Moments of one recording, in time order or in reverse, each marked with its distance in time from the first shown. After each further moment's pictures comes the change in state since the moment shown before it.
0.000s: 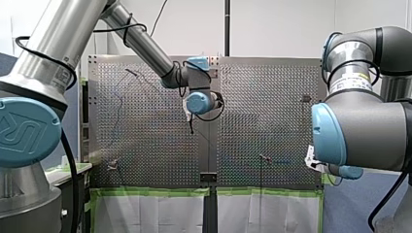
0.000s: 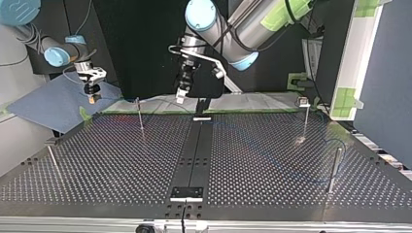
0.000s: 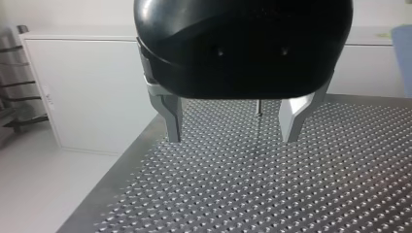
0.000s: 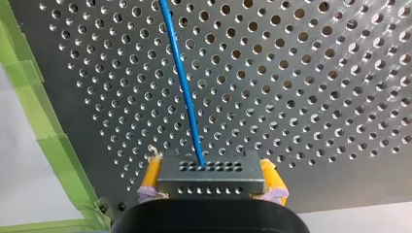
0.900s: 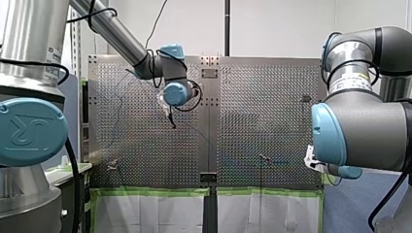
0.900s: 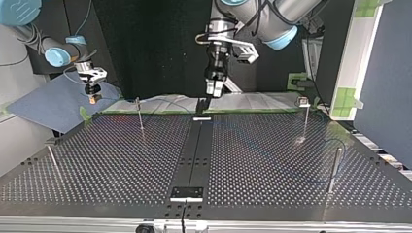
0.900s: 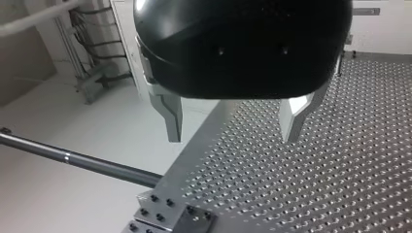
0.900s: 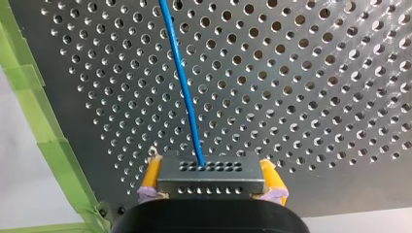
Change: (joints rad) left arm 0.071 0.242 -0.242 0.098 -0.086 -0.122; right arm 0.006 0.000 -0.001 0.000 0.000 -0.003
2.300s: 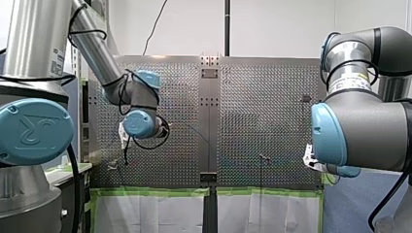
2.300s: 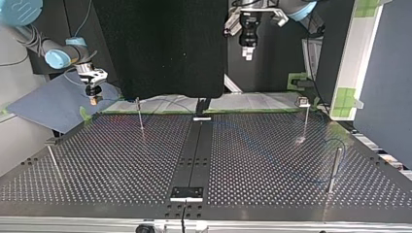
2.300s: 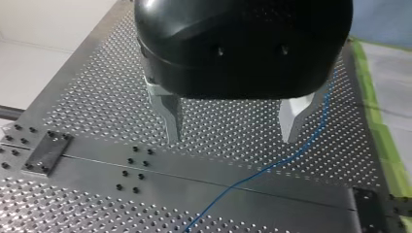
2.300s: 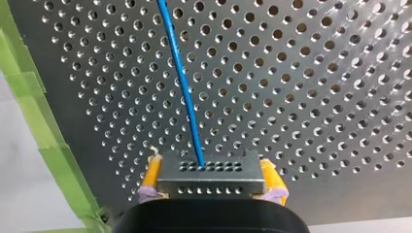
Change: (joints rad) left arm 0.049 0.000 -0.367 0.002 -0.067 0.068; right arm 0.007 0.000 -0.024 0.045 -0.002 -0.003
